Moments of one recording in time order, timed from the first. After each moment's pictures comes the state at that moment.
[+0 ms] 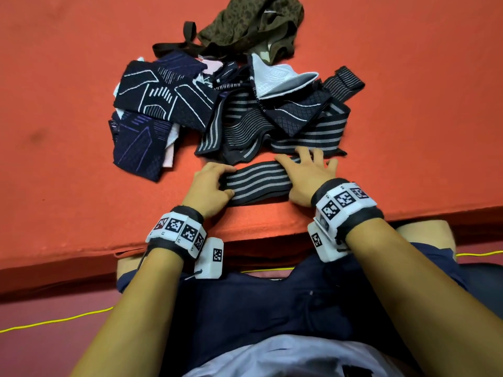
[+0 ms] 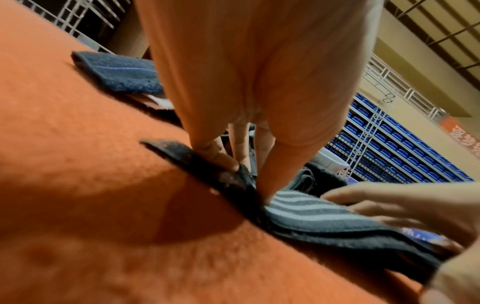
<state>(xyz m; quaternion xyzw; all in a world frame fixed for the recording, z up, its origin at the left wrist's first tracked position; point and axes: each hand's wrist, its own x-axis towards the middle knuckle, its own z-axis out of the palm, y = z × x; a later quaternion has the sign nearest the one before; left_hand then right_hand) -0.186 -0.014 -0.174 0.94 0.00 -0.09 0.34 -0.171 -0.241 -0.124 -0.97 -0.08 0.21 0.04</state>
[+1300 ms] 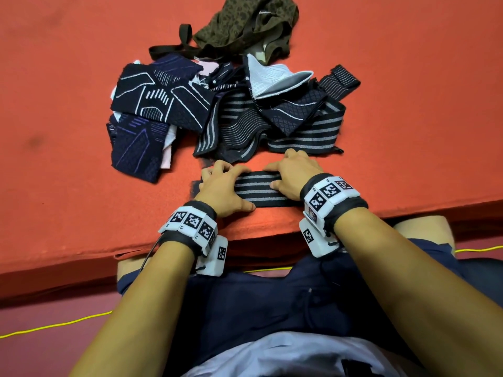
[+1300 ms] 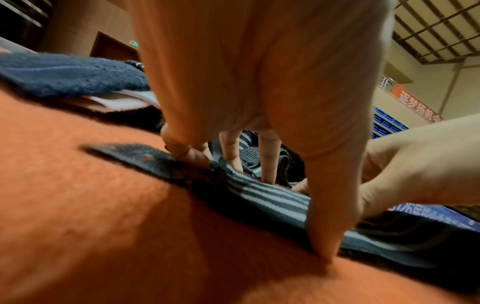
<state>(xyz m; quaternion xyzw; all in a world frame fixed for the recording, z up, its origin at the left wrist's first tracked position) -0.189 -0.046 -0.151 0.96 -0.02 -0.17 0.22 -0.159 -0.231 -0.130 -0.97 -0.10 0.21 0.10</state>
